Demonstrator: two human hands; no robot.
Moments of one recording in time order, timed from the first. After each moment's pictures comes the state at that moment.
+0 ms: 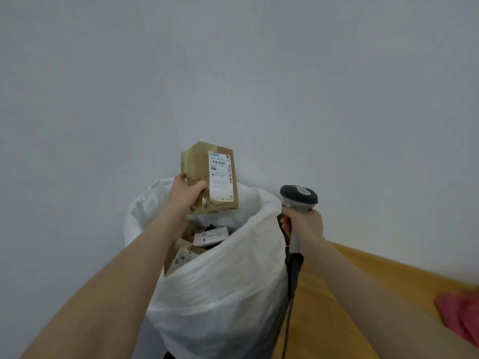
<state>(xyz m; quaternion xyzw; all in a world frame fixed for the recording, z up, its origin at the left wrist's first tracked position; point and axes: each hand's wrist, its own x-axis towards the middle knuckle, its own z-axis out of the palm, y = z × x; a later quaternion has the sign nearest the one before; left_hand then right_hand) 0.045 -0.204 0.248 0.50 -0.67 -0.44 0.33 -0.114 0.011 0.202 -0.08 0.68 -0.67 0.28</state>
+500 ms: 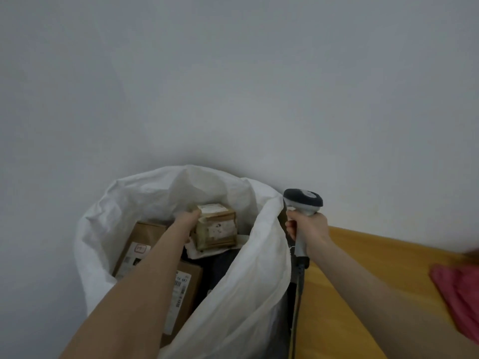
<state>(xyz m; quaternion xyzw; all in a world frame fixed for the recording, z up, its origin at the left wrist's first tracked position) -0.013 -0.309 0.107 0.59 -0.59 -0.55 0.05 -0.146 -0.058 0.145 0.05 0.70 -0.65 0.29</state>
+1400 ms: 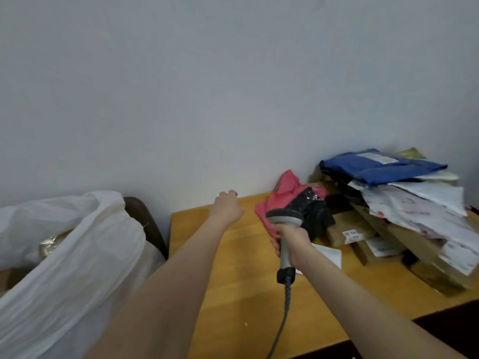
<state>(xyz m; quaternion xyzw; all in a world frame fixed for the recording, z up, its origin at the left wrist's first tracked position) -0.141 0.181 0.160 0.11 -0.97 -0.19 -0.04 -0.092 0.355 0.140 0.22 0.63 -0.71 0.21</state>
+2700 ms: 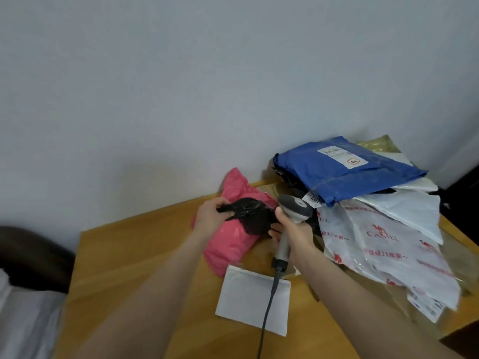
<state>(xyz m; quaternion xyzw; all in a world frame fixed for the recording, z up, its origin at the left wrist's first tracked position) -0.343 0.314 0.043 0.10 -0.87 -0.48 0.01 -0.305 0.509 0.081 0.34 0.57 -0.74 0.12</state>
